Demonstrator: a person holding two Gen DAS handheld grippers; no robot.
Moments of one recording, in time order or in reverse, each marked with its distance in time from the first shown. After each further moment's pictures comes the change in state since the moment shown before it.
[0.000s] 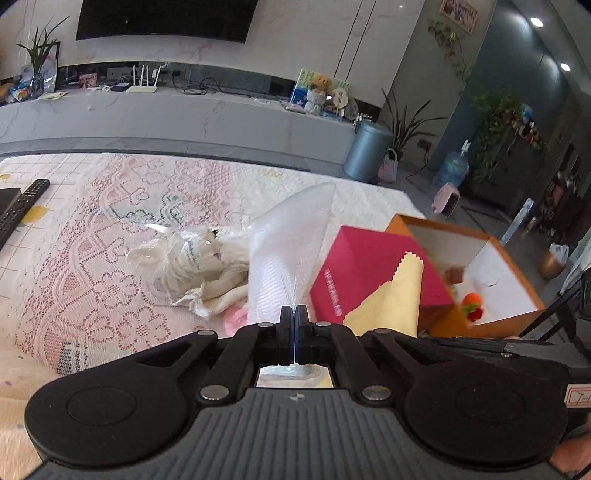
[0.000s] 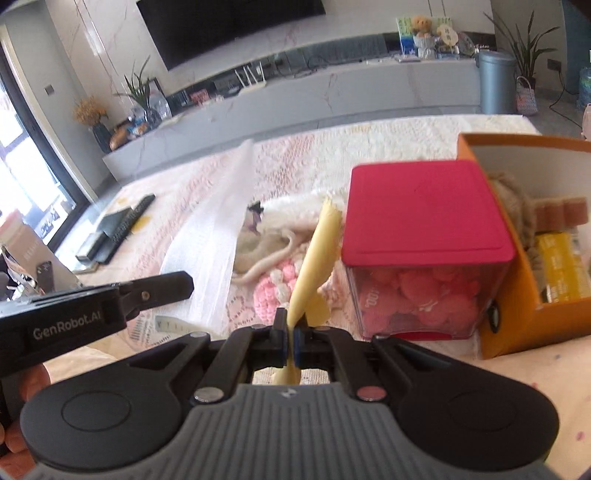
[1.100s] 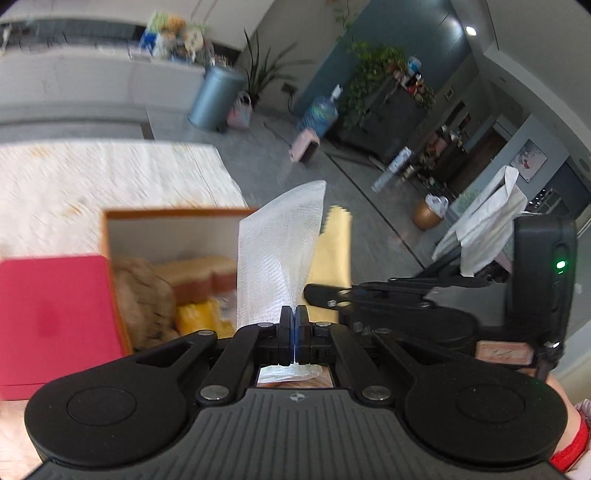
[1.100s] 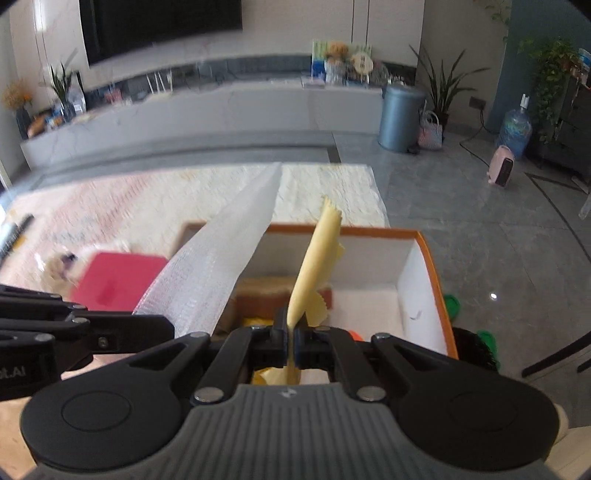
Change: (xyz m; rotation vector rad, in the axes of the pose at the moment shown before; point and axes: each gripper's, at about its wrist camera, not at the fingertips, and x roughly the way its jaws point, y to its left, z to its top) left arm 0.151 -0.202 0.050 0.059 0.227 -0.441; right arm -0.074 -0.207 0.098 -0.126 0.081 -0.360
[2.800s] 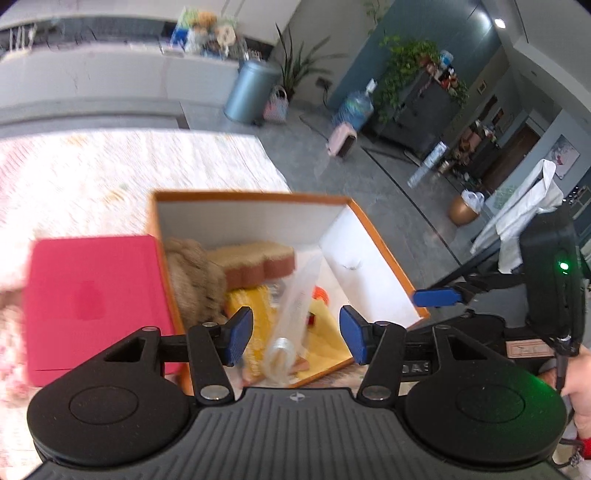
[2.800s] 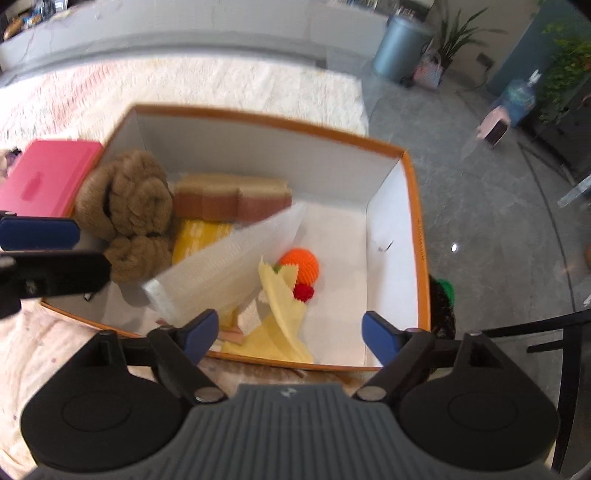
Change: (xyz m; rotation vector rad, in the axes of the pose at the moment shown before) left arm -0.027 0.011 -0.014 0.009 -0.025 0.160; right arm 0.022 0.005 -0.015 -0.103 0.211 -0.117
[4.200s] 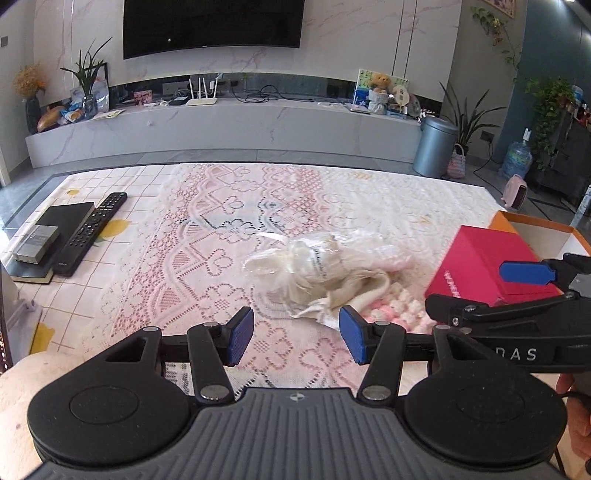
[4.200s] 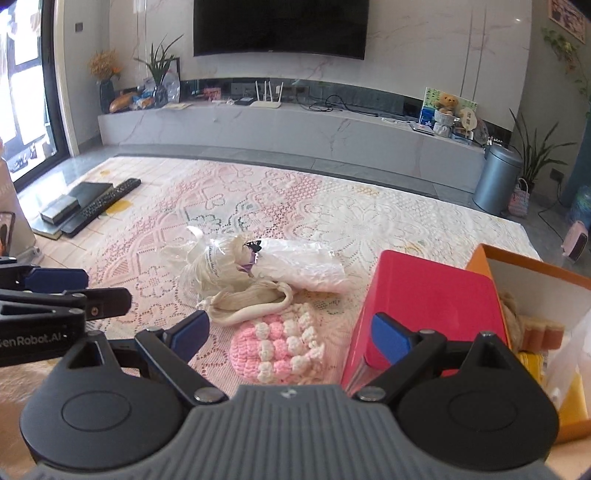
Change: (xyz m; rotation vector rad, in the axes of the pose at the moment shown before) left arm -0.162 0.208 -0.082 -0.054 -0.182 0.539; right arm -0.023 0.309 0.015 -0.102 -0.406 0.236
